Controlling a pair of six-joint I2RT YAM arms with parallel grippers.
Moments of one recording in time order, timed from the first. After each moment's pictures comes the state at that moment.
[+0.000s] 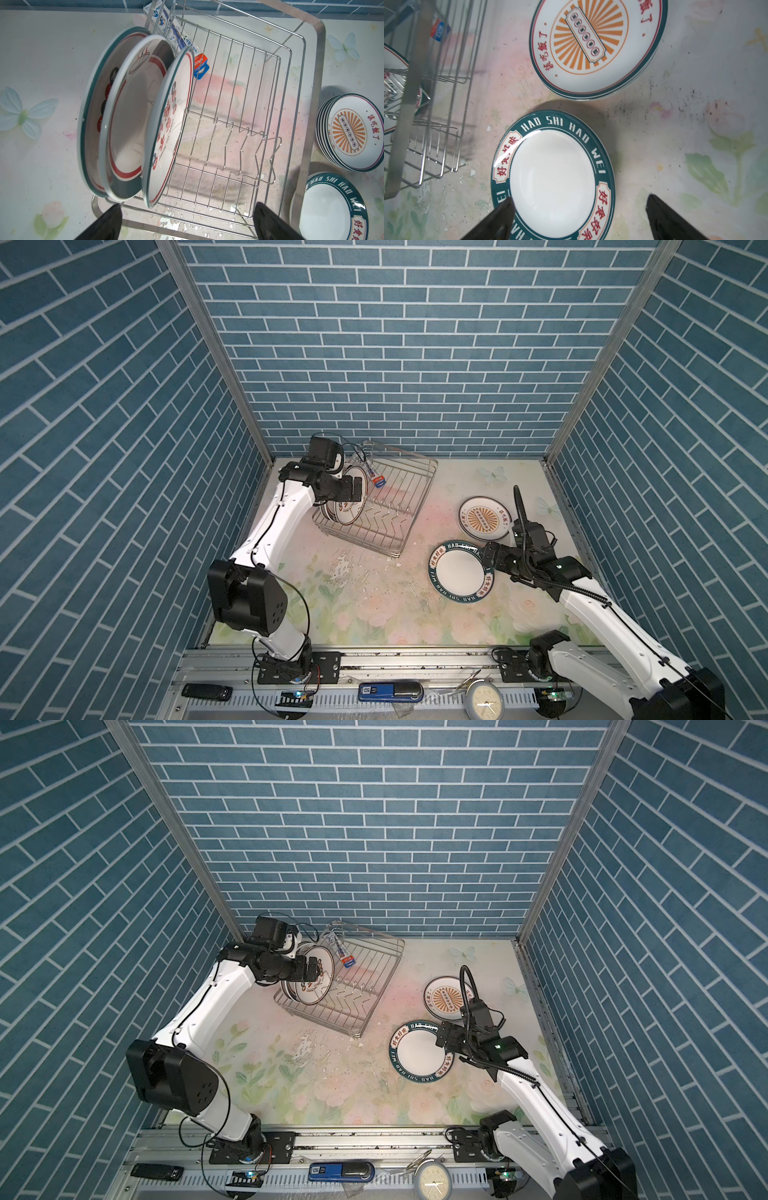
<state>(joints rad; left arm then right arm) -0.22 1.64 1.60 -0.95 0.09 -0.16 0.40 0.89 0.65 -0.63 -0.02 0.60</state>
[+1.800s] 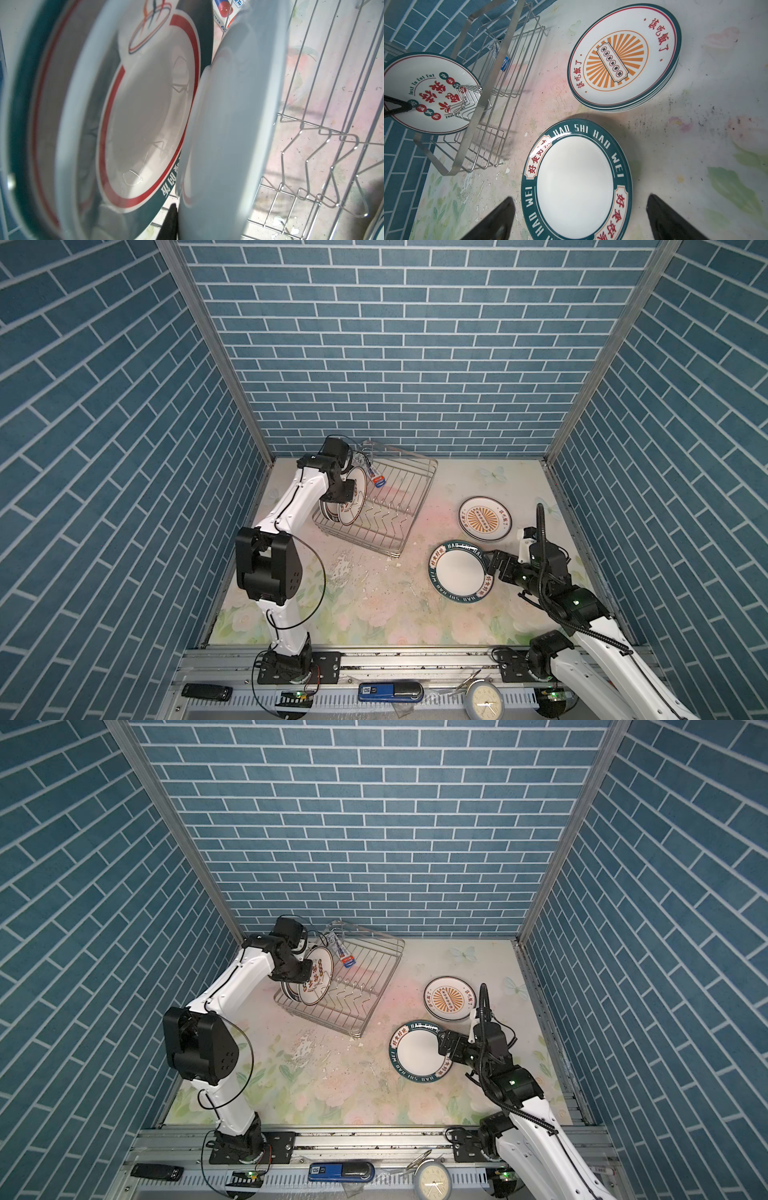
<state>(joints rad) -0.22 1.84 1.71 -1.04 -0.07 -0.10 0.40 0.61 0.50 -0.54 -0.08 0.61</state>
